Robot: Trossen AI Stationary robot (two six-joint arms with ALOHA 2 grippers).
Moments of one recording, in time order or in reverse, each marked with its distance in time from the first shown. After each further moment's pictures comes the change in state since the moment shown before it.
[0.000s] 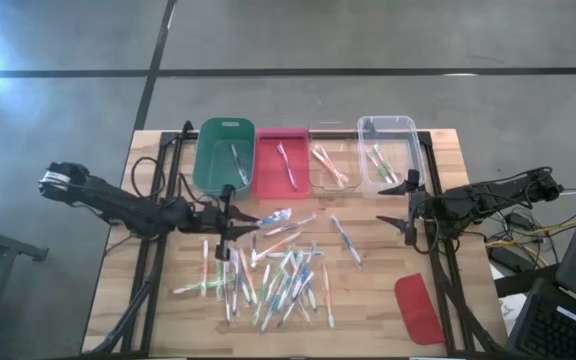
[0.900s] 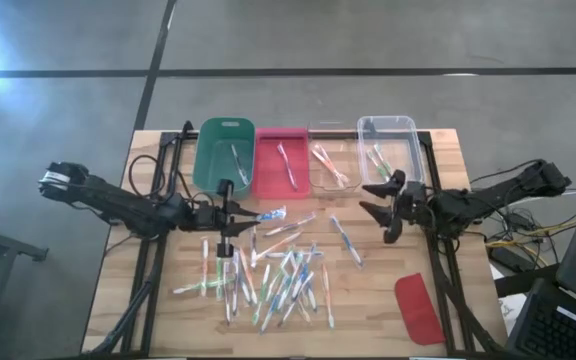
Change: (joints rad) left arm 0.002 0.000 0.071 0.034 -0.002 0.164; right arm -0.003 0.322 -0.099 0.888 0.111 0.174
